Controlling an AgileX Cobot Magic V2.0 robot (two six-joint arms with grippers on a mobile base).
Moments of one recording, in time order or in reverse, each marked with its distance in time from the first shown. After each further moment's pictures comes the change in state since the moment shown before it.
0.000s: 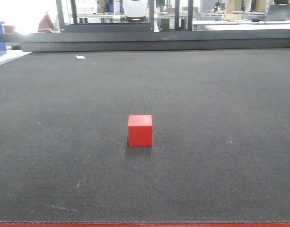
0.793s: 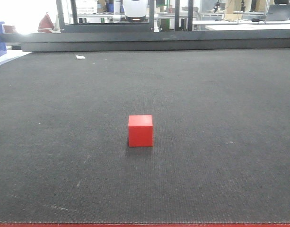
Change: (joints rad) left arm 0.000 0.000 0.000 0.000 0.000 0.000; right arm 0.000 0.209 -0.299 0.000 0.297 0.000
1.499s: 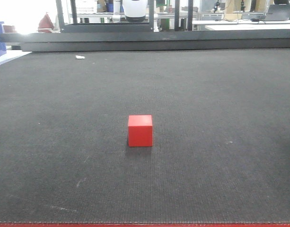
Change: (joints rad) left arm 0.000 0.000 0.000 0.000 0.000 0.000; right arm 0.291 0.596 -0.216 -0.194 0.079 0.365
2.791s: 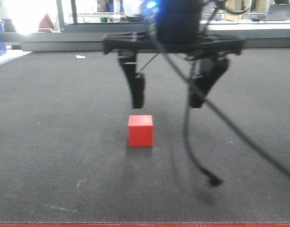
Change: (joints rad) left arm 0.000 0.000 0.000 0.000 0.000 0.000; right arm 0.388 1.060 -1.075 0.007 0.715 0.436
